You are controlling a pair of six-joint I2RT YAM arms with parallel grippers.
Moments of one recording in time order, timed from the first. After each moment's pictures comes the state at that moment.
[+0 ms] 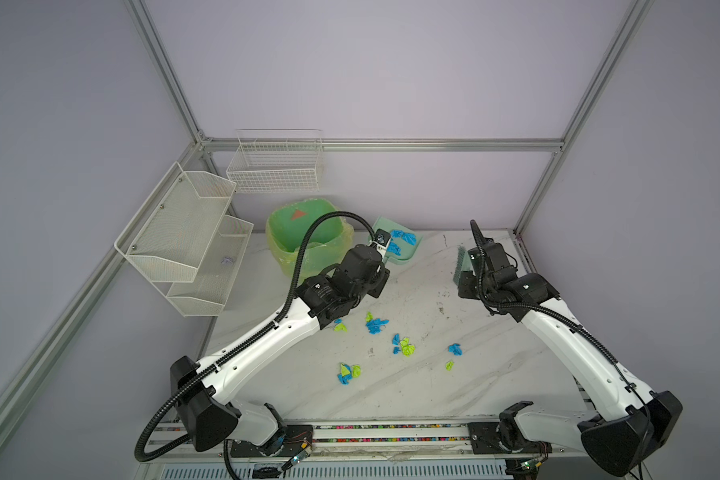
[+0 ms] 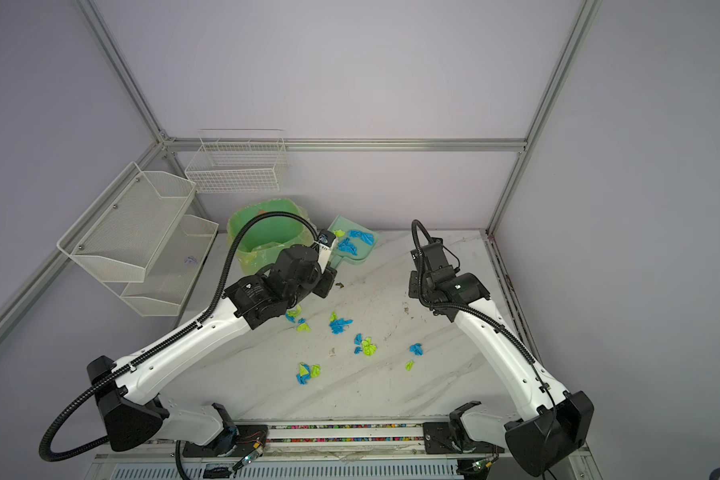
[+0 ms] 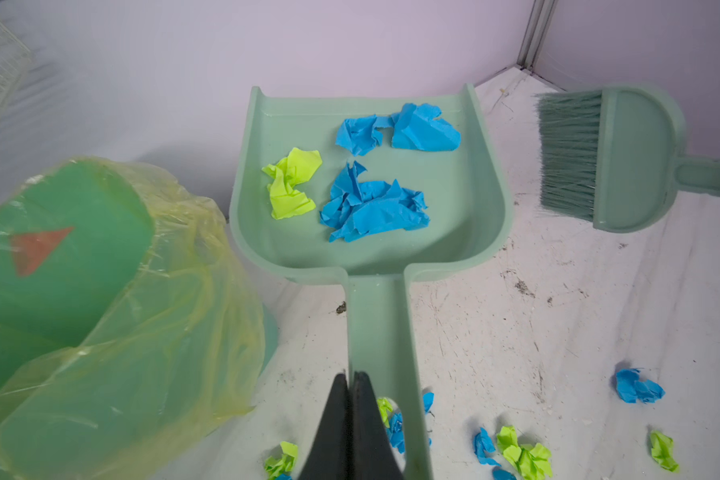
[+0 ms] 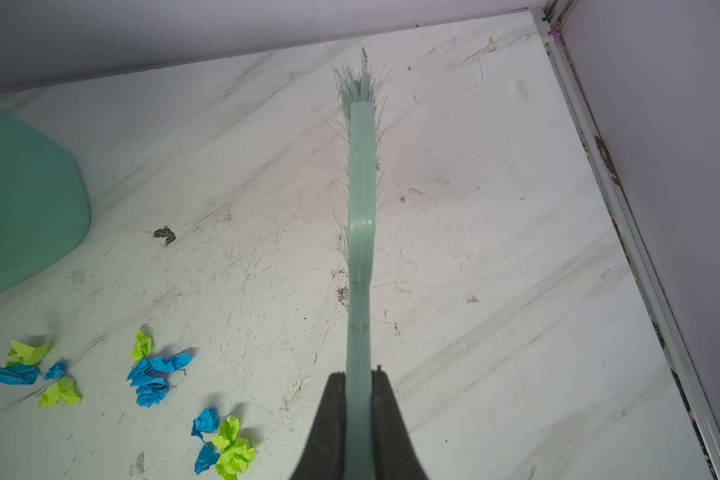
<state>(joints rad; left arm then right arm) -0.79 1.41 1.47 -0.59 -0.42 -0.02 0.45 1.24 1.28 -0.90 0.31 0.46</state>
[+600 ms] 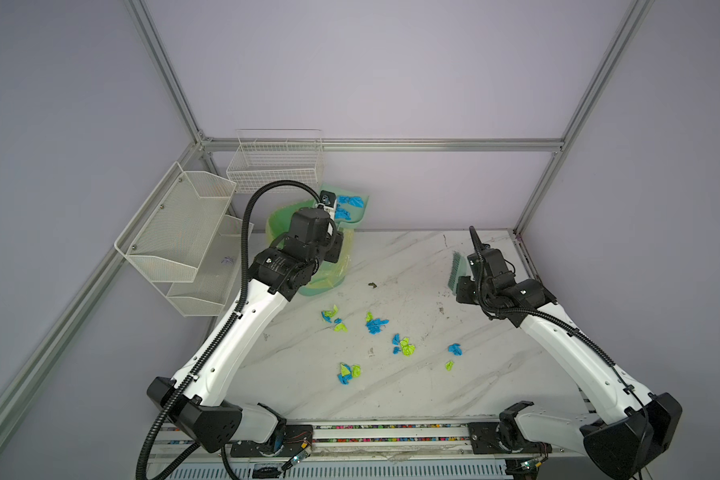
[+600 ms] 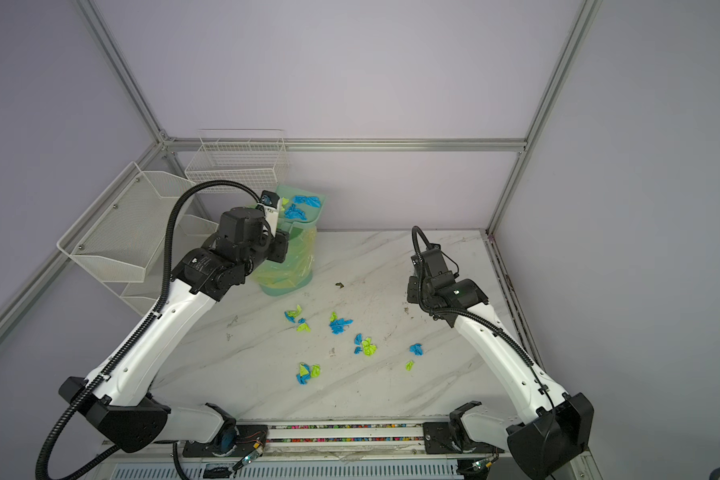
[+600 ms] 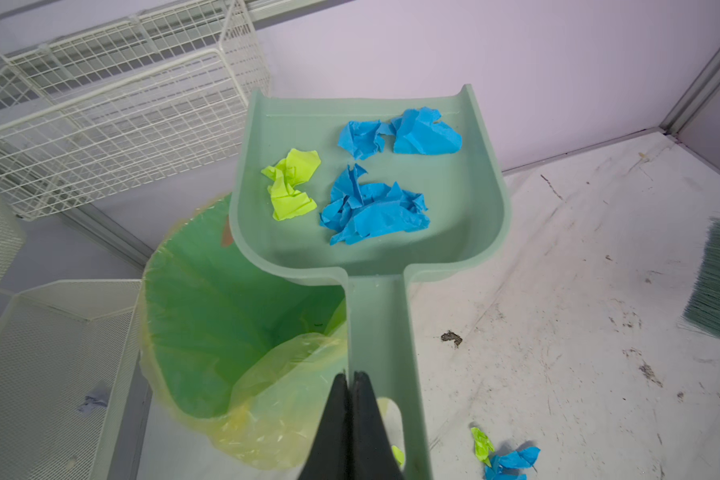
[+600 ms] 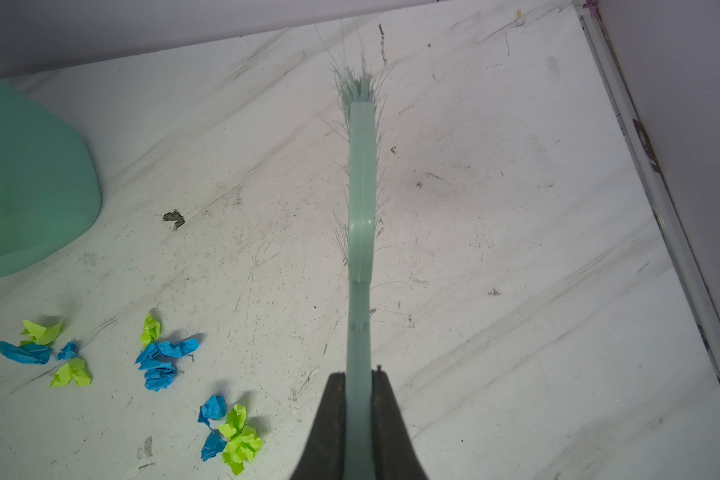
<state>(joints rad) -0.47 1.40 1.68 -0.77 -0.37 0.01 0.44 1.22 1.20 -0.84 0.26 0.46</state>
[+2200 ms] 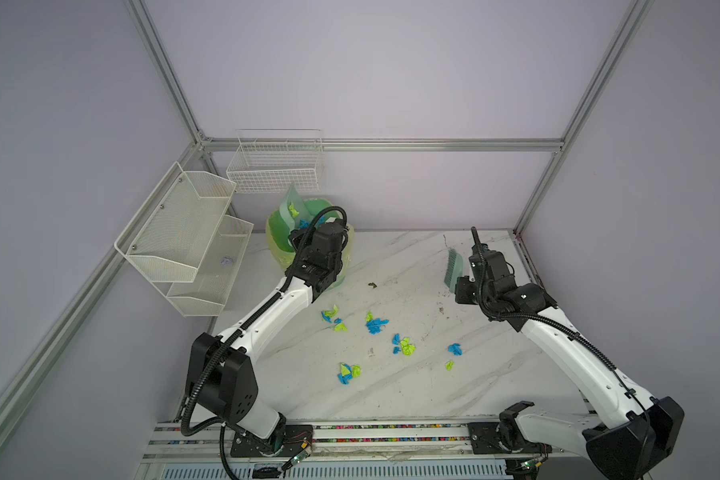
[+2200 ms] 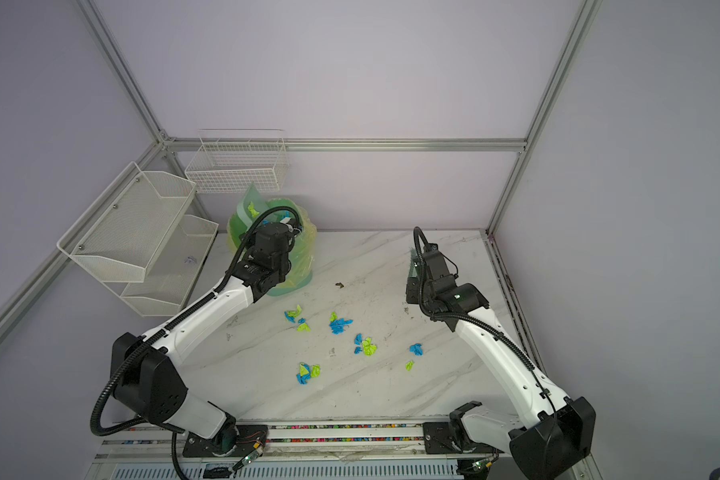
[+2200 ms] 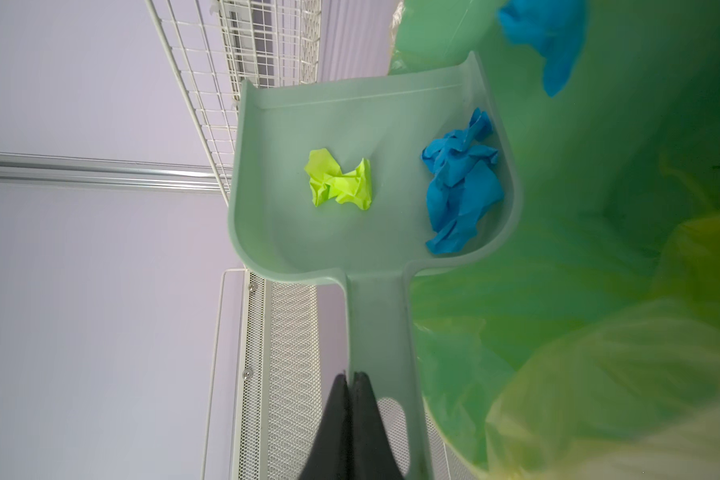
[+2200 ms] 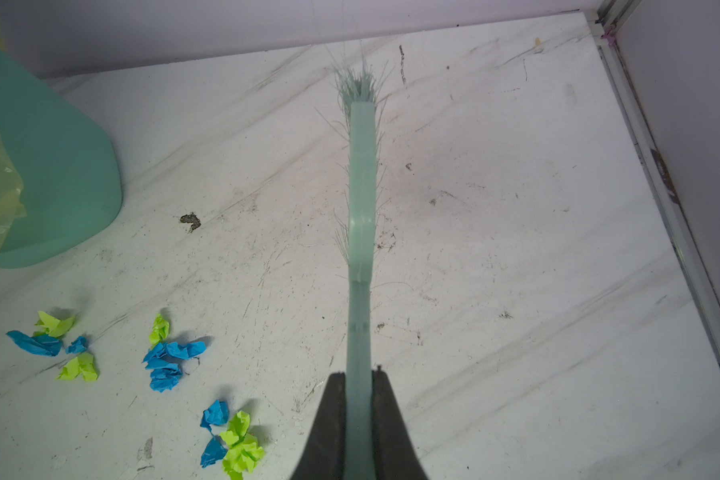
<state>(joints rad) -0.45 1.55 1.35 -0.13 -1.10 1.14 0.44 1.19 1.16 -0.77 0.24 0.40</state>
